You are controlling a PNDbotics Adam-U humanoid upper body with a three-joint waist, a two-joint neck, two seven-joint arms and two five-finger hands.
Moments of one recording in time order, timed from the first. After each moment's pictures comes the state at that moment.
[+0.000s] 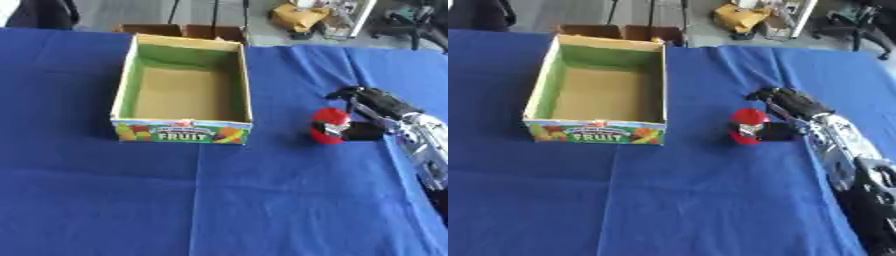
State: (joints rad) left arm -0.46 0.17 0.29 -1.98 0.47 -0.24 -0.37; right arm -0.47 -0.57 -0.02 -1.36 0.99 -0.23 0.28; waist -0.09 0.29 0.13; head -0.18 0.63
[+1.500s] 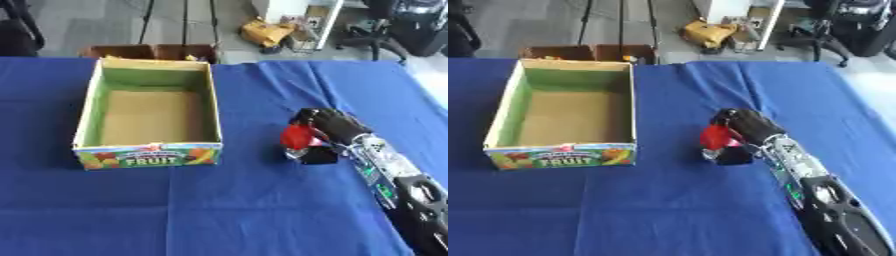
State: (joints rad) left arm -0.46 0.17 0.28 -1.98 0.47 -0.24 -0.38; right arm -0.47 -0.54 0.01 -1.38 1.16 -0.22 0.19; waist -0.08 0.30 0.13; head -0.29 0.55
